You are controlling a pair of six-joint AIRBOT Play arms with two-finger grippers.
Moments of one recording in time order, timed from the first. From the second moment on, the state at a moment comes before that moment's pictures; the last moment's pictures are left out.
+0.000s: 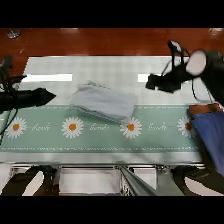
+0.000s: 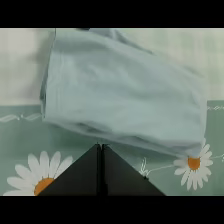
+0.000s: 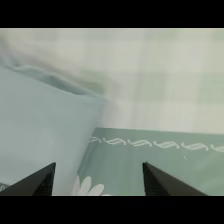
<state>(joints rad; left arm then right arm) 0.15 -0.82 0.79 0.91 -1.07 -1.32 0.26 -1.25 1.19 -1.40 1.10 1.90</state>
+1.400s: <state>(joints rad) 0.15 -0.81 0.65 0.79 -1.01 -1.31 -0.18 -1.19 1.55 -1.13 1.39 1.68</state>
